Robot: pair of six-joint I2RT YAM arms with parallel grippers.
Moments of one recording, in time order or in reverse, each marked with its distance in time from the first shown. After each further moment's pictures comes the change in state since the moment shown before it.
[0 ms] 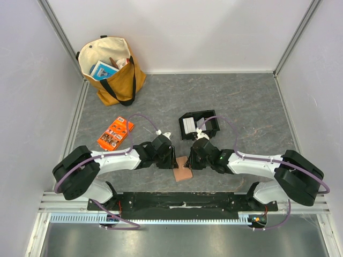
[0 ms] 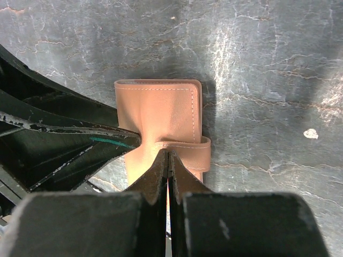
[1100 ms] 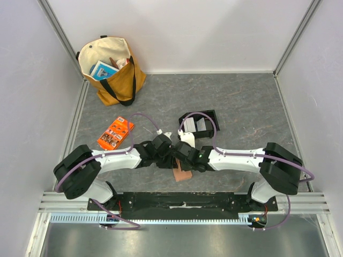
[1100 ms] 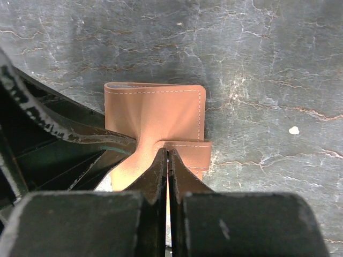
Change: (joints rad) left arm 0.010 0.015 0.013 -0.009 0.027 0.038; right arm 0.170 0.217 0.302 -0.362 0.278 -0.075
